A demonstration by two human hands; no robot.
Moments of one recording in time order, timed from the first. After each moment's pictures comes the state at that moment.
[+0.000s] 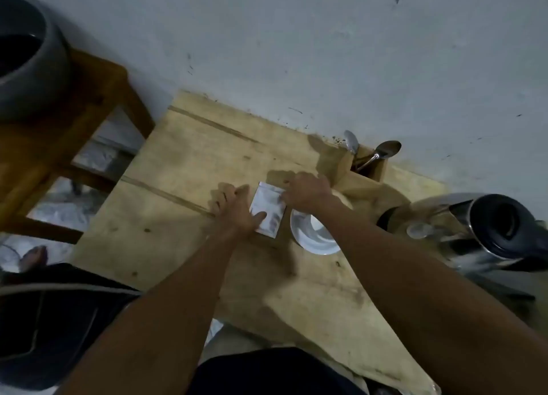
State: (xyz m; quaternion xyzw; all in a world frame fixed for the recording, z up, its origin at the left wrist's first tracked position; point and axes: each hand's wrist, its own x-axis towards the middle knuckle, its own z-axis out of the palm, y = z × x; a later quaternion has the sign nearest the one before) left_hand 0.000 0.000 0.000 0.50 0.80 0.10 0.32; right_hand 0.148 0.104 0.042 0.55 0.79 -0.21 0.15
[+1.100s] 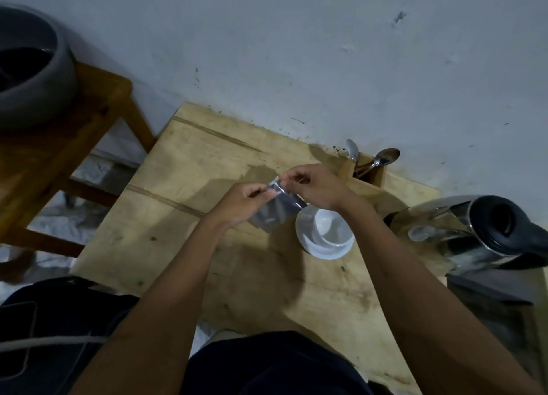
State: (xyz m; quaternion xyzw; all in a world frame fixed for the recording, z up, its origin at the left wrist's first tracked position) left_hand -0.027 0.012 0.068 0.46 0.61 0.34 0.55; right_hand 0.153 0.088 0.115 0.47 0.74 -0.46 -0.10
